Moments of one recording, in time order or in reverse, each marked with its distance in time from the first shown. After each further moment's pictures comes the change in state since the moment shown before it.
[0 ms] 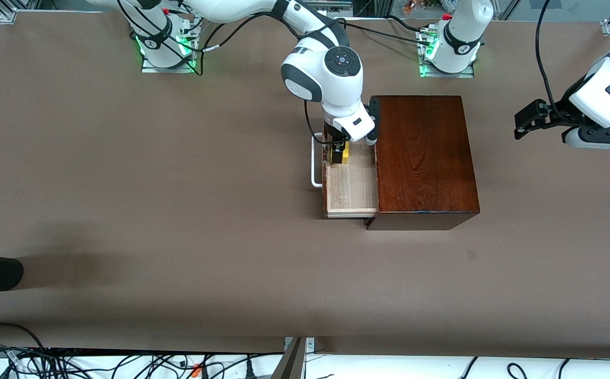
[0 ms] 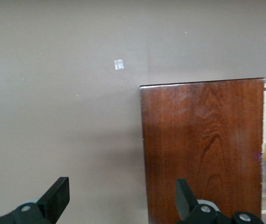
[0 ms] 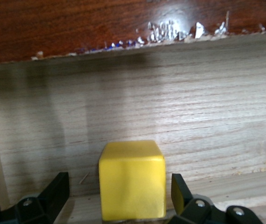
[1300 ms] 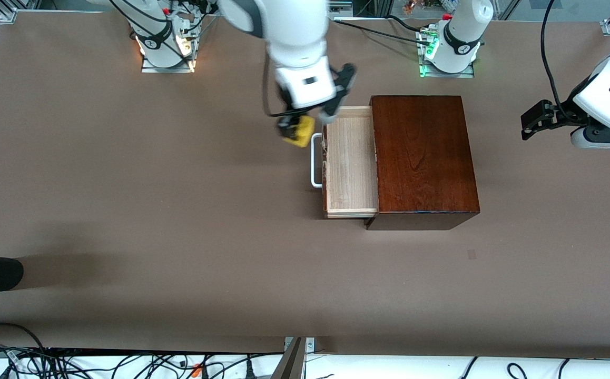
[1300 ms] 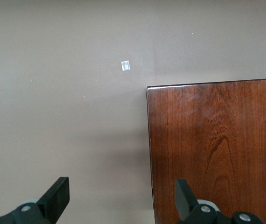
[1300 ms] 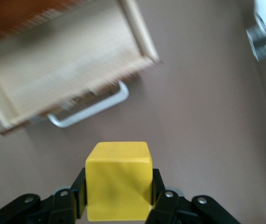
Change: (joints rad) left arm 0.005 0.000 -0.004 0.006 0.016 -0.001 0.000; right arm -0.116 -0.225 -0.083 0.262 0.006 -0.539 0.121
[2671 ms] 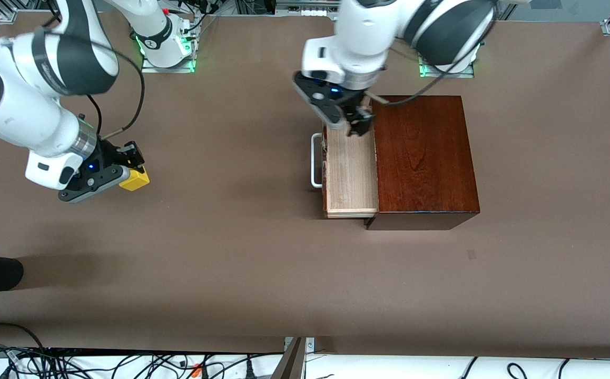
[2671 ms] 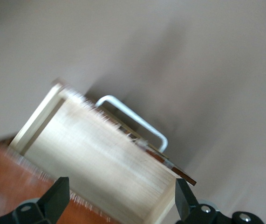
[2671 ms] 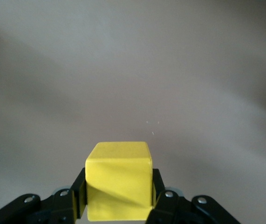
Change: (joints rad) left arm -0.304 0.306 -0.408 0.128 -0.002 0.204 0.291; right arm -0.464 -0.369 -0.201 -0.834 0.256 0.401 -0.016
